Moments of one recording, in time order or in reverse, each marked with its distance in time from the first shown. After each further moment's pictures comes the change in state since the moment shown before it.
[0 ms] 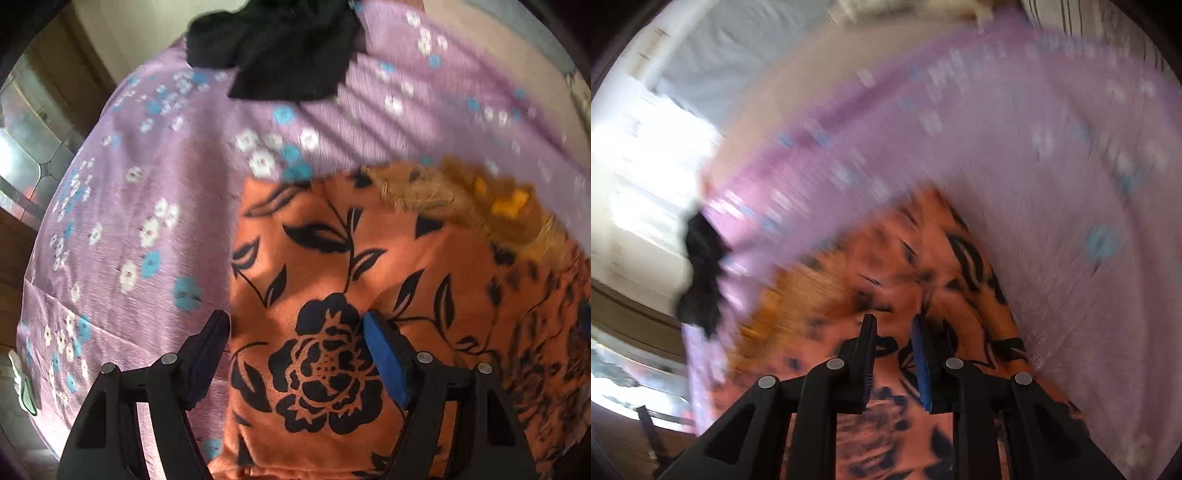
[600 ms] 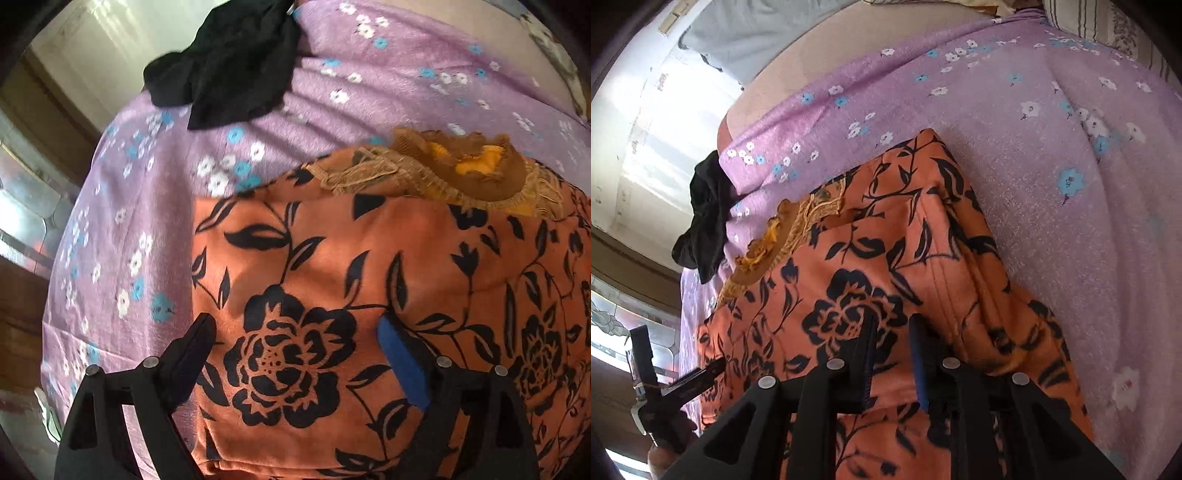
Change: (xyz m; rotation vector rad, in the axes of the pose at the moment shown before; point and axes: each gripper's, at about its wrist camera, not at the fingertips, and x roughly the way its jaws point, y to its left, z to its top) left arm -0.013 -0.046 -0.017 0.179 -0.083 0.064; right arm -0.043 0.005 -0.052 -0.125 0.043 0.012
